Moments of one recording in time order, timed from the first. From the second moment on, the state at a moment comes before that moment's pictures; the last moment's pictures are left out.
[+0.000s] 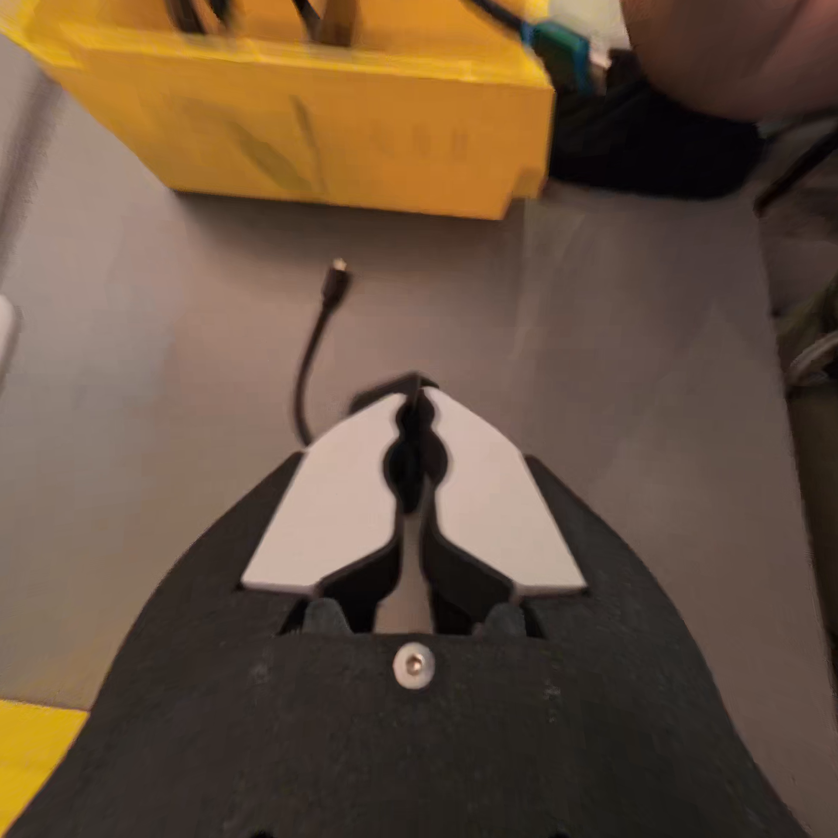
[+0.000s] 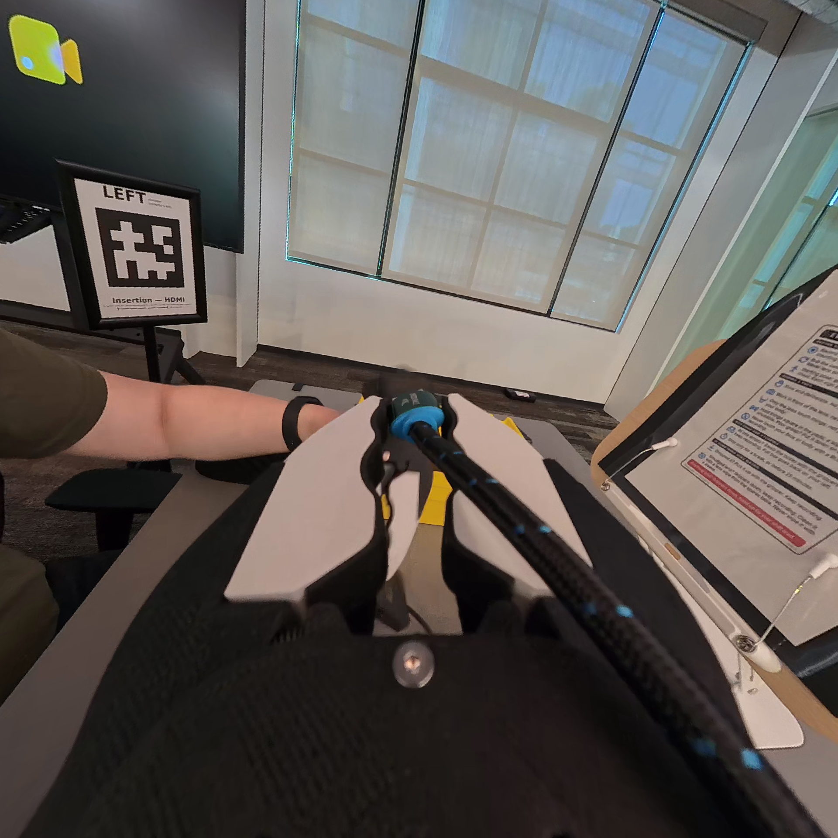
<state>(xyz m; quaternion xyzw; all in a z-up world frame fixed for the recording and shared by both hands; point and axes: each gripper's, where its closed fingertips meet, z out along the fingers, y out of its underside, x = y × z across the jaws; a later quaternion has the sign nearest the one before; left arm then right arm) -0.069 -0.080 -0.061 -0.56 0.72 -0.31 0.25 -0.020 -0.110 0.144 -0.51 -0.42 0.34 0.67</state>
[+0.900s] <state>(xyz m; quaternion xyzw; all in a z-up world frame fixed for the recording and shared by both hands) -0.117 -0.076 -0.152 -0.79 0.47 -0.20 0.34 -0.026 -0.127 0.150 -0.49 -0.45 0.32 0.67</state>
